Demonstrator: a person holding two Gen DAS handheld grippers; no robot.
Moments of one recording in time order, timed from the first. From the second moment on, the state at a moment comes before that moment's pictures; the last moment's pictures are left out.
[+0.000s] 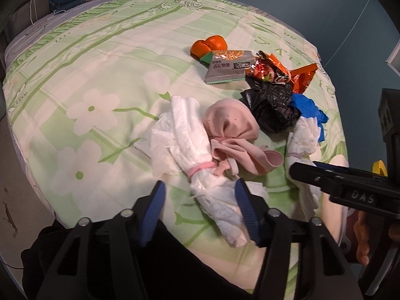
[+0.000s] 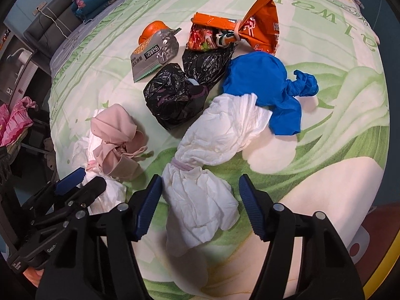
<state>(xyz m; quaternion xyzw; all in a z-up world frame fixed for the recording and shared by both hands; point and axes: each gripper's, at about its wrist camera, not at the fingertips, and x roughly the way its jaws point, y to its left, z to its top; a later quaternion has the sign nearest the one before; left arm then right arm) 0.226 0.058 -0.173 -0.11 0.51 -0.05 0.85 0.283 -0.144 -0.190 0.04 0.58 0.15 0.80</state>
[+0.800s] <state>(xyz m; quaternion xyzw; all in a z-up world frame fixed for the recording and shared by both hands) 0.212 0.072 -0.152 -0.13 0.50 -0.06 0.85 0.270 -0.136 -0.169 0.03 0.56 0.15 0.82</state>
